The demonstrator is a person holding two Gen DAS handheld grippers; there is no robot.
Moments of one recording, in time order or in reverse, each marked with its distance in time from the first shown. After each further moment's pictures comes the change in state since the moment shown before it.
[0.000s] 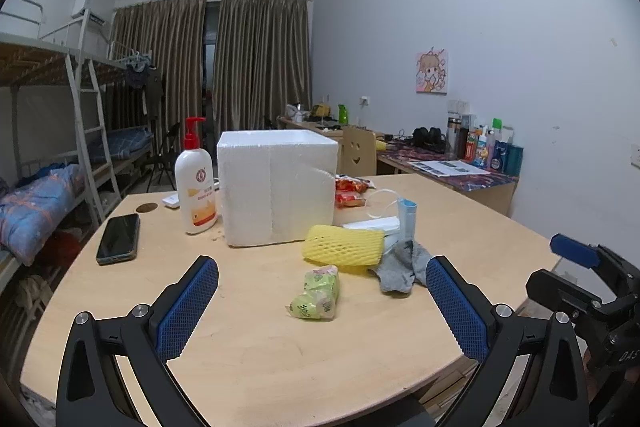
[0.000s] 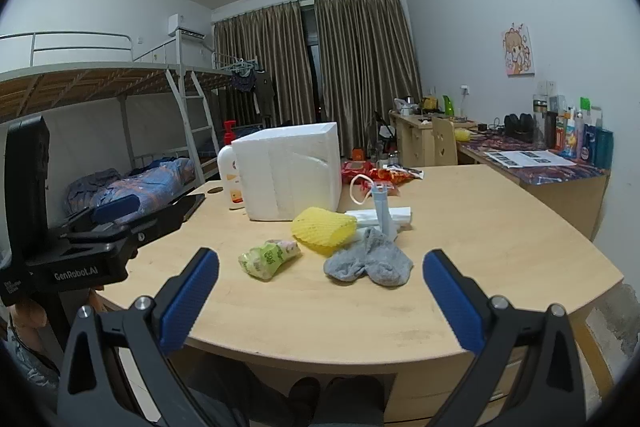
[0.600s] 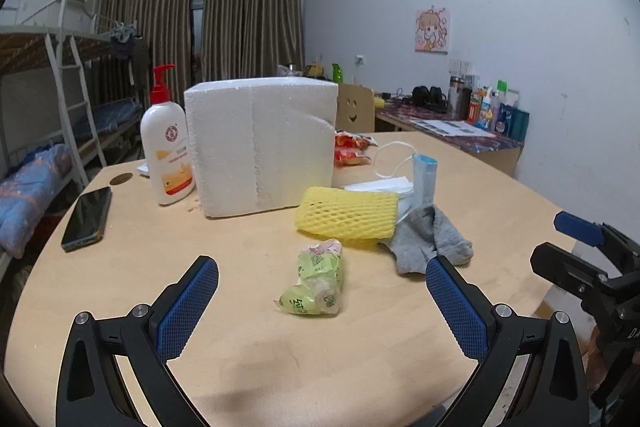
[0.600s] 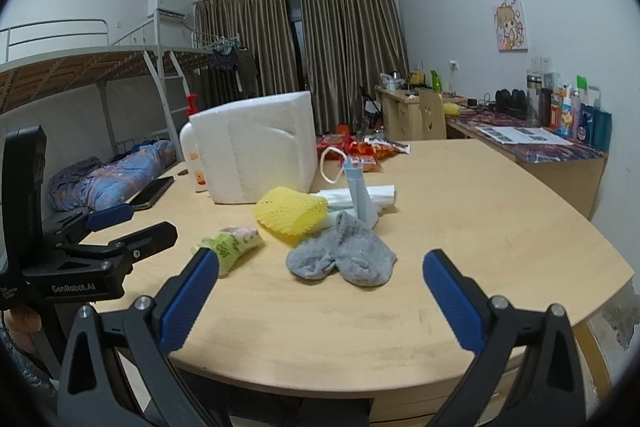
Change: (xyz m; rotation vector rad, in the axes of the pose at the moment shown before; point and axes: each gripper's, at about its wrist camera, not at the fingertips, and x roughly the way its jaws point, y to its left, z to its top) left arm 0.080 0.005 -0.014 0.017 0.154 -0.024; right arm 0.051 -0.030 -0.003 0.031 0.098 -0.040
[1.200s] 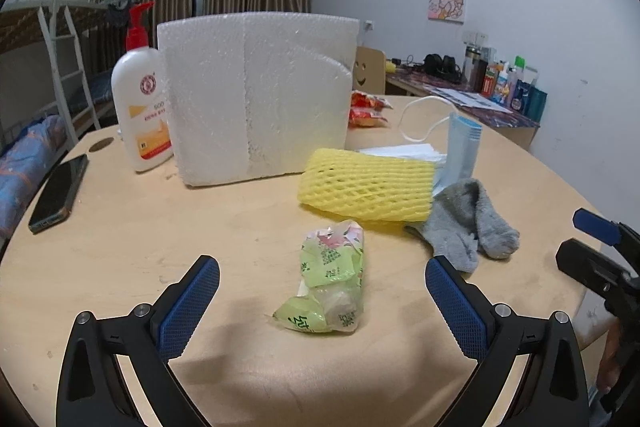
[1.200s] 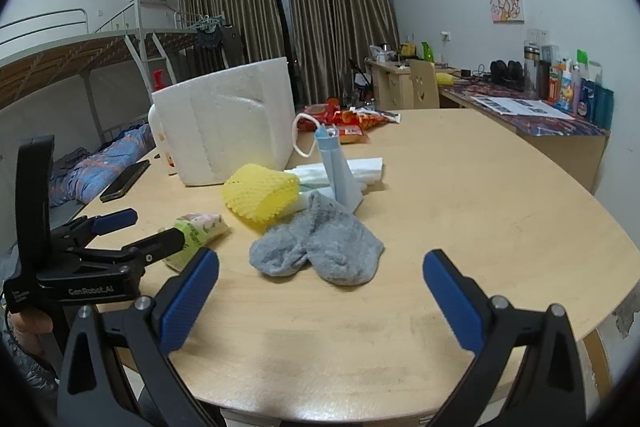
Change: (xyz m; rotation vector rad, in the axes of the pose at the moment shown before) left arm 0.070 0.012 -0.005 -0.036 0.134 0.002; right arm 0.041 -0.024 -0.001 0.033 0.106 -0.023
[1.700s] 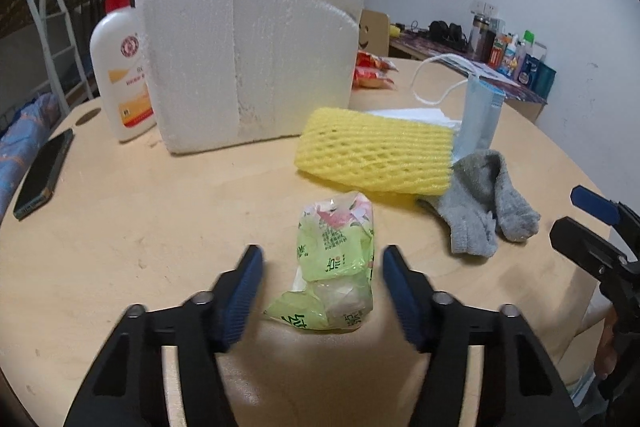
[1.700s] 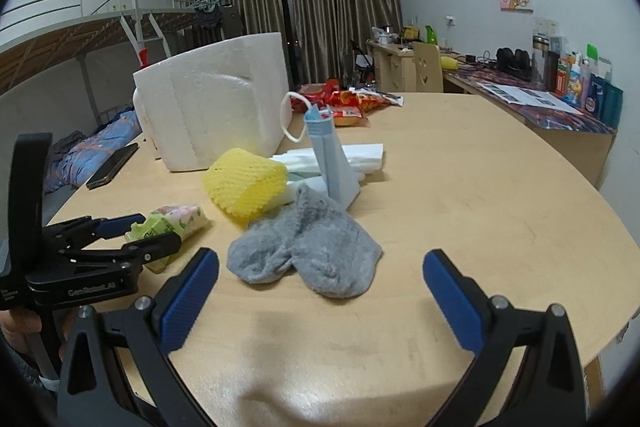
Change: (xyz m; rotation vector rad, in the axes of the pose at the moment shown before) left arm 0.030 0.002 0.000 -0.010 0.143 -0.005; right arm 0.022 -0.005 0.007 -0.023 0.071 -0.003
